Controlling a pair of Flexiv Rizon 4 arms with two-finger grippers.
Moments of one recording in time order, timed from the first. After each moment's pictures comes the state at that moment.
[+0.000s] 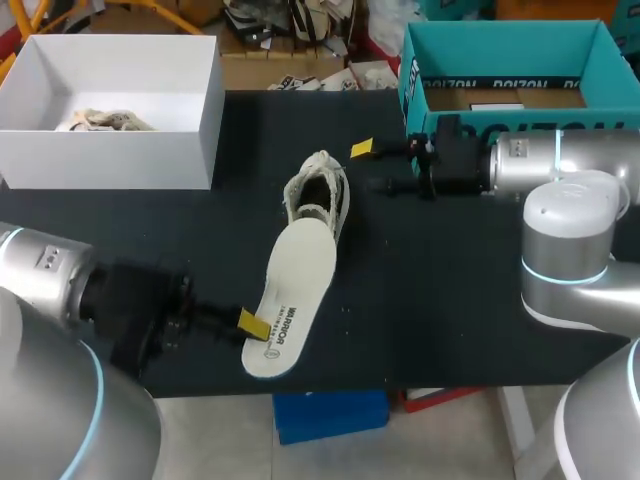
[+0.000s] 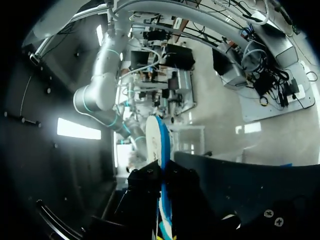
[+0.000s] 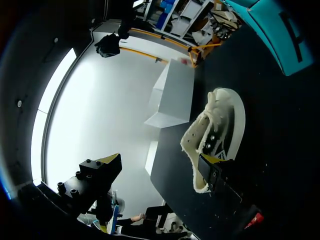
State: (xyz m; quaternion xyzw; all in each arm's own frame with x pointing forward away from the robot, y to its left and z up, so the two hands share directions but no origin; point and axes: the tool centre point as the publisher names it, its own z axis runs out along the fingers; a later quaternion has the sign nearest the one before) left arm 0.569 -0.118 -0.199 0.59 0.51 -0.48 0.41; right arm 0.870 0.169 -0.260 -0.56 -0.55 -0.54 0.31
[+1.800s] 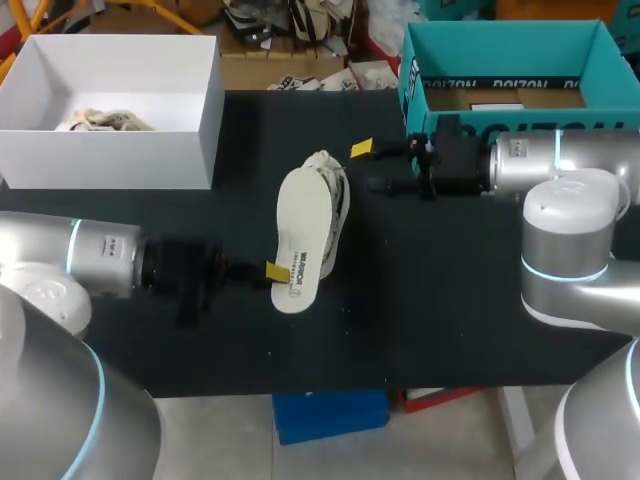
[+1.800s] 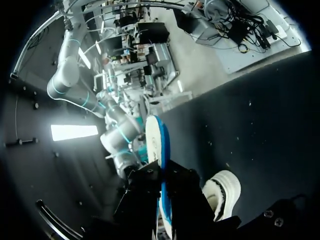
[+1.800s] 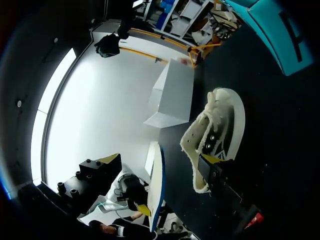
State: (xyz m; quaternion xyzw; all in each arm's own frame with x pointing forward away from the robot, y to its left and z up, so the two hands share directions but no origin) left arm 0.725 -0.132 -0.300 0.61 0.49 -0.37 0.51; right arm 0.870 0.169 -0.260 -0.56 -0.55 -0.54 0.31
